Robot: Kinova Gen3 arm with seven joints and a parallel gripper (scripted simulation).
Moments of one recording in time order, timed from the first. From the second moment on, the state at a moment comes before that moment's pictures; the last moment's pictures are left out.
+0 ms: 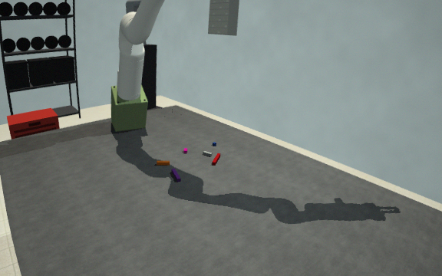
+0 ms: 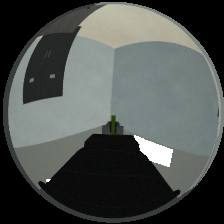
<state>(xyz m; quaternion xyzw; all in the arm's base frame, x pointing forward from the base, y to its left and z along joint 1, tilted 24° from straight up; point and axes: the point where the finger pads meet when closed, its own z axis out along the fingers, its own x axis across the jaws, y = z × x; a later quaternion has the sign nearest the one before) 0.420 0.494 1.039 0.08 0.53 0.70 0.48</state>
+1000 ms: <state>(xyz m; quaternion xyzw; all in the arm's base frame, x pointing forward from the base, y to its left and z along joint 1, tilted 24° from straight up) 0.182 0.359 1.253 -0.06 0.29 0.74 0.60</state>
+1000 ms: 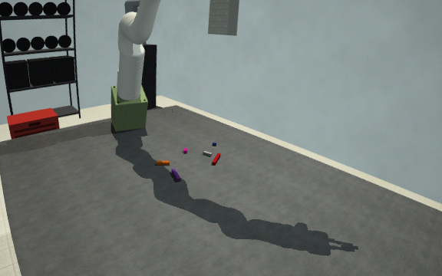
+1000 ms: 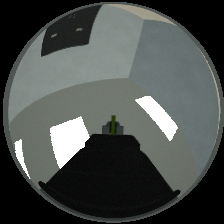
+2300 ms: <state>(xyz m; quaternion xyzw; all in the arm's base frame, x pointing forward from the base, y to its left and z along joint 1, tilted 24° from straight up) 0.002 -0.046 1.345 0.01 -0.11 0.69 0.71</state>
